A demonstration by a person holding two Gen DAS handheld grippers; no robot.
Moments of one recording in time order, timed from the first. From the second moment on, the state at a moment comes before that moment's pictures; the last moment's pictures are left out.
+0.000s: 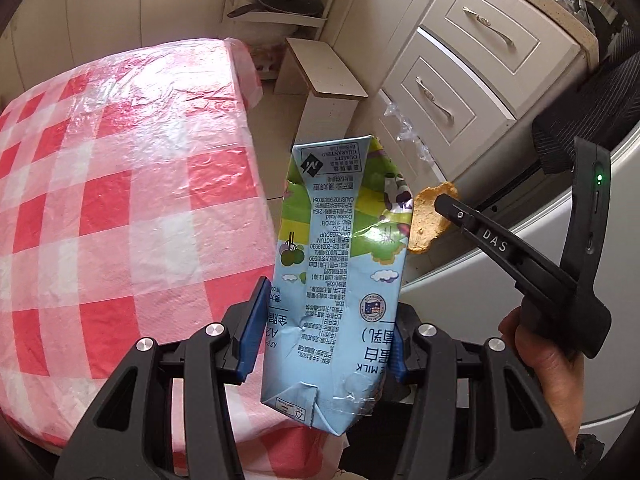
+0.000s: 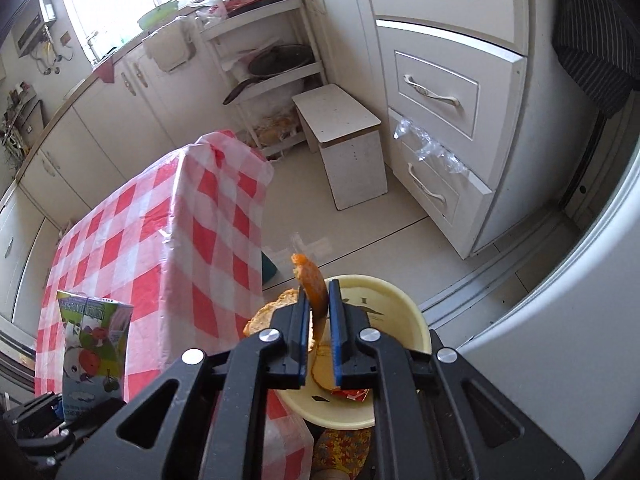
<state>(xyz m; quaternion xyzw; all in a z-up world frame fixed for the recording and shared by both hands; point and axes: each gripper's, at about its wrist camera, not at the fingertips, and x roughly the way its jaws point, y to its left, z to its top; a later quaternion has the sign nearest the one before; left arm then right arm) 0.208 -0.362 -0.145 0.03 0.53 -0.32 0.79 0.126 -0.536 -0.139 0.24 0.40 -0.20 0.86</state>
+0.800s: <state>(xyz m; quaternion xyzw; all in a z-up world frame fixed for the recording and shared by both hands) 0.229 -0.448 -0.180 0.03 0.58 -0.33 0.74 0.075 -0.540 -0.032 0.21 0.18 -0.24 0.93</state>
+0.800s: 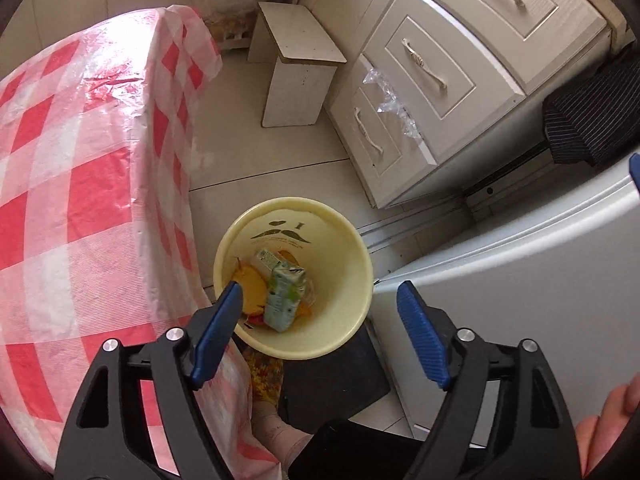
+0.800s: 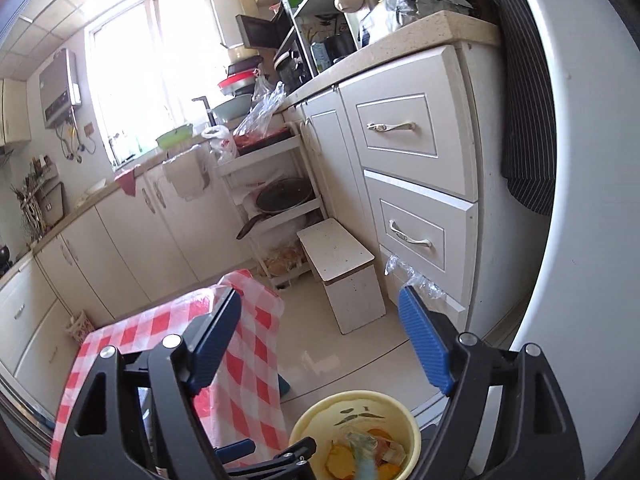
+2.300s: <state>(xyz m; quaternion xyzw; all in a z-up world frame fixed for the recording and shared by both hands) 0.002 -0.059 0.016 0.04 0.30 -0.08 0.95 -0.072 -0.251 0.016 0.04 0.17 -0.11 0.98</state>
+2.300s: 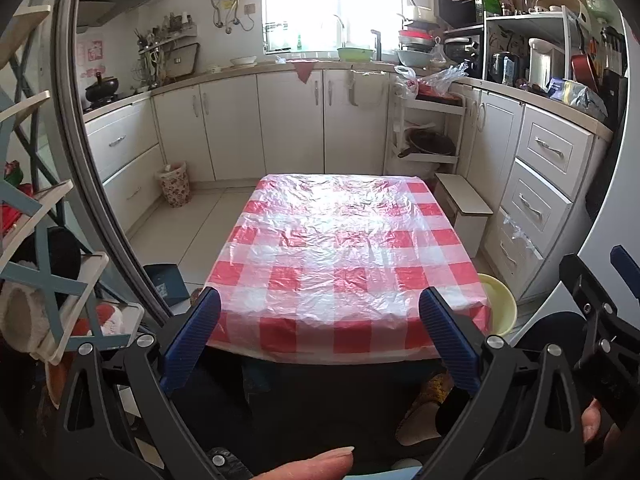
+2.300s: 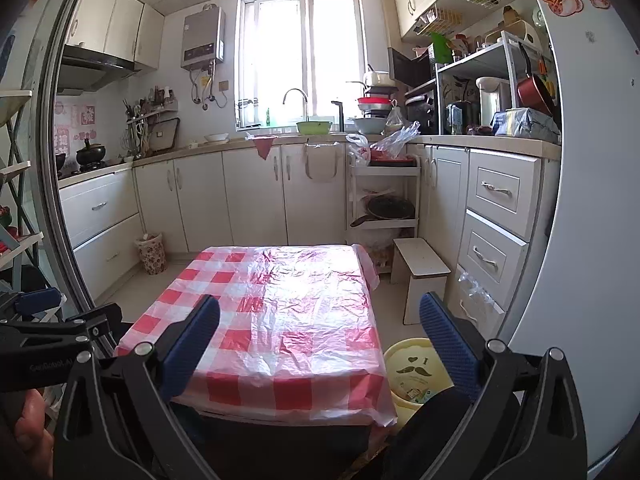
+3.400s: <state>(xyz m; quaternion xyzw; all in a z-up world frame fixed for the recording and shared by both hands) -0.006 -0.044 0.017 0.04 0.30 -0.05 0.95 -0.073 -0.229 0.012 0.02 0.17 -0.10 0.98</state>
